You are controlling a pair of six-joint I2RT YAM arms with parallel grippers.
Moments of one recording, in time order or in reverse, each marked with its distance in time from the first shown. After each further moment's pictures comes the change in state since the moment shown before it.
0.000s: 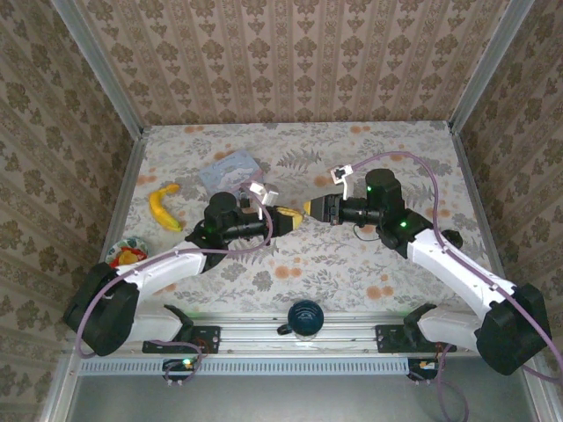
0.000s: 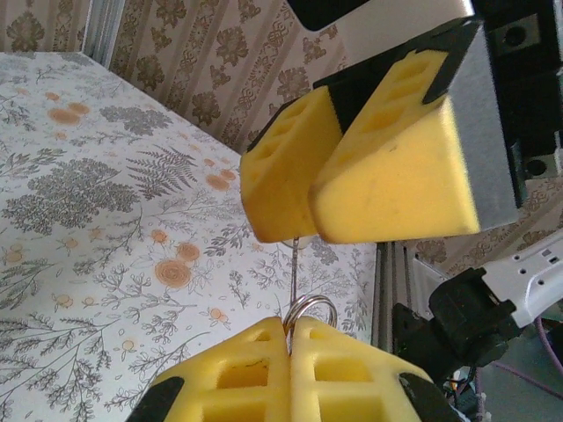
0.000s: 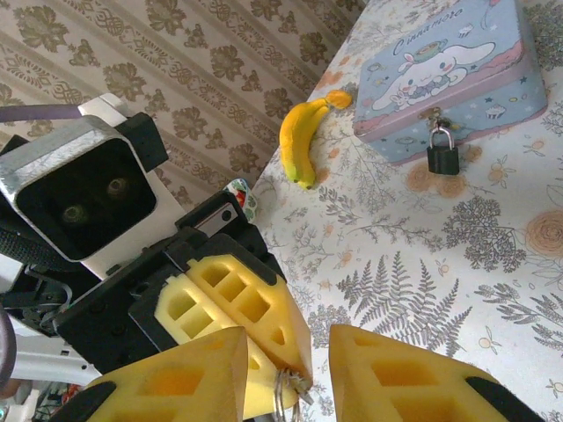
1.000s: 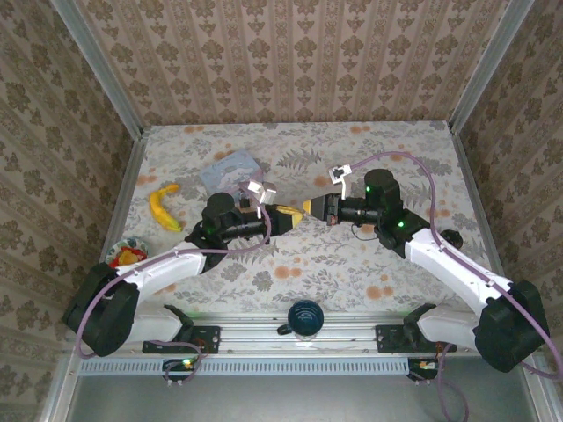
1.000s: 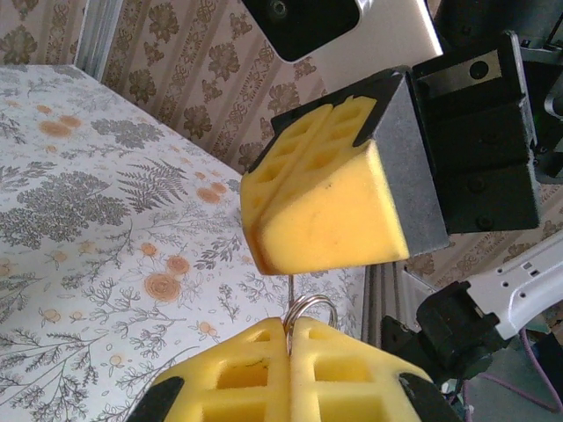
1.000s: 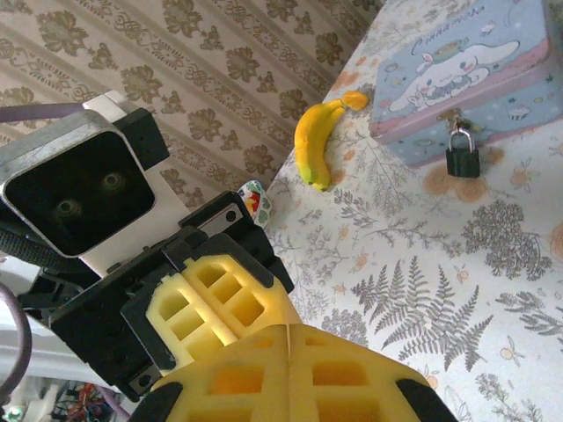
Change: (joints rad) left arm 0.001 -0.001 -0.007 0.051 0.008 -0.052; right arm 0.000 0.019 -0.015 0.067 -0.028 0.037
